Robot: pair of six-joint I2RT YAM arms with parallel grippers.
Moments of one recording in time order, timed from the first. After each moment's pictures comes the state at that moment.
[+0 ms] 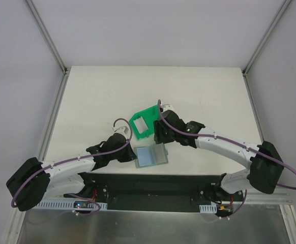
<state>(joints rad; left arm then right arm) -0.82 1.06 0.34 -0.08 0.04 -0.90 0.98 1.40 1.01 -0.52 0.21 0.61</state>
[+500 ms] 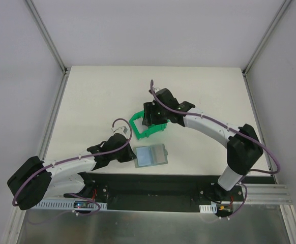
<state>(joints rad) -0.82 1.09 0.34 -0.08 0.01 -0.93 0.81 1.64 1.28 -0.45 -0.07 0.50</state>
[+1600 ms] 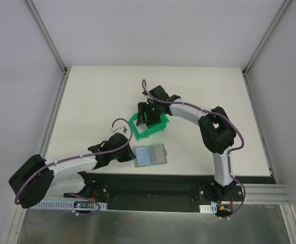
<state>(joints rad) -0.81 1.11 0.35 -0.08 -0.01 -0.94 0.69 2.06 1.52 -0.44 -0.39 0.46</state>
